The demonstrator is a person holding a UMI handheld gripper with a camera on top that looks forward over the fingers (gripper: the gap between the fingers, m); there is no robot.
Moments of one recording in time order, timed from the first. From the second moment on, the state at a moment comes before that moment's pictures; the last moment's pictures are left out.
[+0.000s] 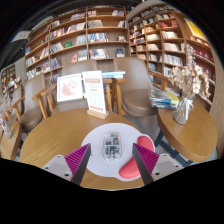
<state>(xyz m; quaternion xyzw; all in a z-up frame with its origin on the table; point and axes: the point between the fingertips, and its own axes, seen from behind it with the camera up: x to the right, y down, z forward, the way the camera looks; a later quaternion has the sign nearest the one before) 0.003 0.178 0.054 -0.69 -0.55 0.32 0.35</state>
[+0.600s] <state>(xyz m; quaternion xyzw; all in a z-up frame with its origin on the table) 0.333 0.077 0.197 -0.65 -0.56 0.33 0.39</state>
